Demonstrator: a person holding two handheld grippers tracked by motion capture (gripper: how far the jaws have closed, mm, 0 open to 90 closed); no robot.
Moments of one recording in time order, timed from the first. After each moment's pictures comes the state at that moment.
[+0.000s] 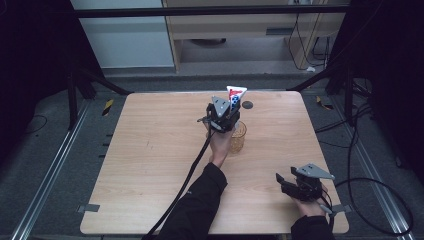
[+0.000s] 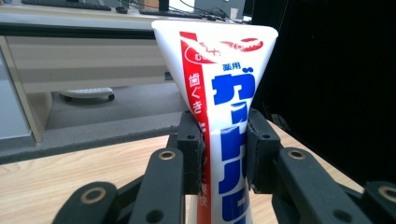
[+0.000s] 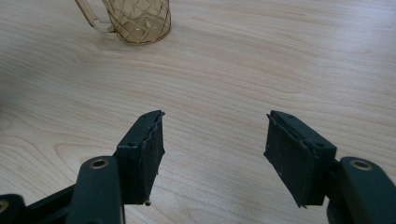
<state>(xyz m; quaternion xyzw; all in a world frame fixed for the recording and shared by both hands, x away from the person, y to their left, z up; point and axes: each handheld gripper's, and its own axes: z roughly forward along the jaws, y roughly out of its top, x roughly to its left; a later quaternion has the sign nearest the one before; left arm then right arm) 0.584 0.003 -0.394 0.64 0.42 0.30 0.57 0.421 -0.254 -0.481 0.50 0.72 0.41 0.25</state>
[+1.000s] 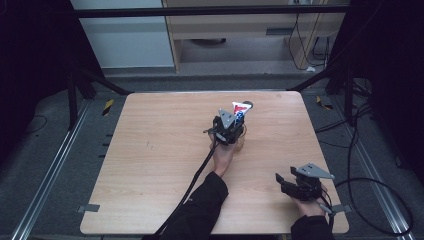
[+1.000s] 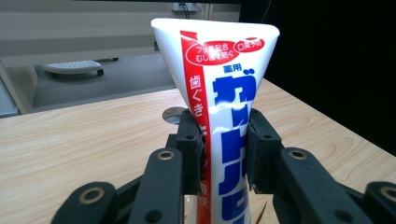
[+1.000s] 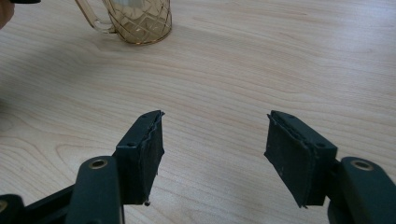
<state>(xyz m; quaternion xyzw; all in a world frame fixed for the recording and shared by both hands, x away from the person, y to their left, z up) 0.575 -0.007 -0.437 0.68 0.41 0.28 0.54 0.422 -0.253 -0.482 0.50 0.72 0.41 0.25</state>
